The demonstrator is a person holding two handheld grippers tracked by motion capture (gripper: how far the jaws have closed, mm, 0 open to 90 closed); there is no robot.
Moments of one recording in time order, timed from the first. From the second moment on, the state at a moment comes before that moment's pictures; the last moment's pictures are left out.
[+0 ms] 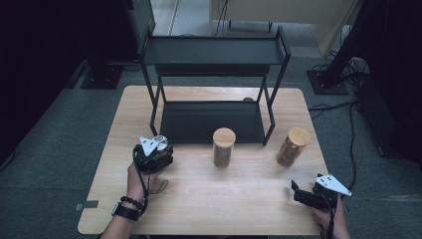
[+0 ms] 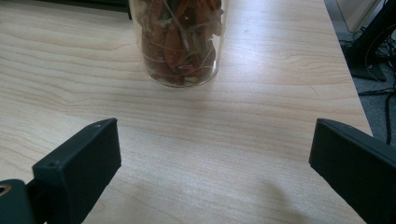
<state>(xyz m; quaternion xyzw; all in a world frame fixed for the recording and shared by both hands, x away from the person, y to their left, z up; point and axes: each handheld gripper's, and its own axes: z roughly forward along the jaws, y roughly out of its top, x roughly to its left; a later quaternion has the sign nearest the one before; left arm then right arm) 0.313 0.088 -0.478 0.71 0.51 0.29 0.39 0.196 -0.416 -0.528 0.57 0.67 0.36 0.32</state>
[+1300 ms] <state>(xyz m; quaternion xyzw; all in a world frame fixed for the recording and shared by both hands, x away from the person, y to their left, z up) 0.359 0.041 -0.462 0.71 0.51 0.30 0.39 0.196 -0.416 -0.528 0.57 0.67 0.36 0.31</state>
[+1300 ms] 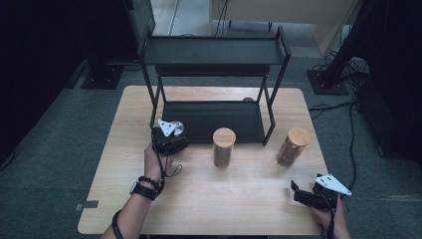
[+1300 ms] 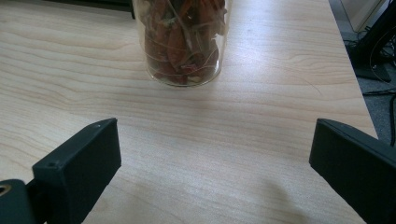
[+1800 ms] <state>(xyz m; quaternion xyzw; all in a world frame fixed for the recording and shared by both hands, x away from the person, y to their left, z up) 0.383 0.033 -0.463 0.70 0.52 0.31 0.38 0.196 -0.416 -0.528 0.57 0.67 0.36 0.31</state>
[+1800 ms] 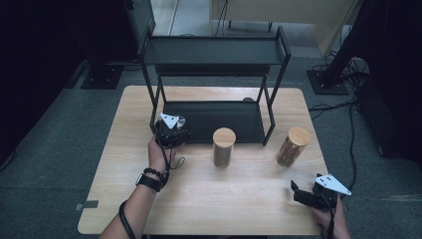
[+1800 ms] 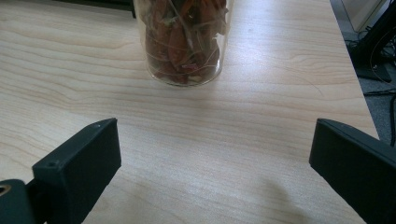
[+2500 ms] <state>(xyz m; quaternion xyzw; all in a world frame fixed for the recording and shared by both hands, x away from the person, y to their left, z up) 0.401 0.029 -0.468 0.68 0.54 0.33 0.37 0.196 -0.415 -0.528 0.57 0.67 0.36 0.31</state>
